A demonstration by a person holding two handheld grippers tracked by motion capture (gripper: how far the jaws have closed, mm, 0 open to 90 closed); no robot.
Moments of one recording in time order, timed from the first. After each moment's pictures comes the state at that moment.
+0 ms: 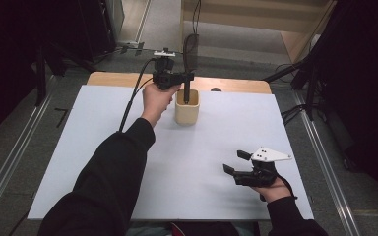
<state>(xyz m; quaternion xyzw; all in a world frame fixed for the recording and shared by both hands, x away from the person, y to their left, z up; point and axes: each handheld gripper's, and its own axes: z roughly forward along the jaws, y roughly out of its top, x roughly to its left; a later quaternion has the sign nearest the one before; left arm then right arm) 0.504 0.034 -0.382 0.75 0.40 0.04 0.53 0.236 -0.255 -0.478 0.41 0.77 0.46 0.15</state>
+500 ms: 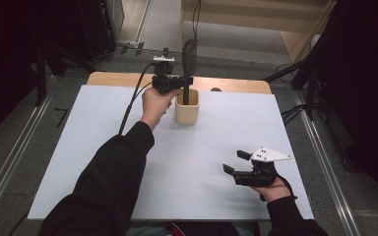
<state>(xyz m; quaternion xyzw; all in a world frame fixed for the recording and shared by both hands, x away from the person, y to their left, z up) 0.501 0.035 -0.395 0.75 0.40 0.04 0.52 0.237 -0.255 -0.479 0.41 0.77 0.46 0.15</state>
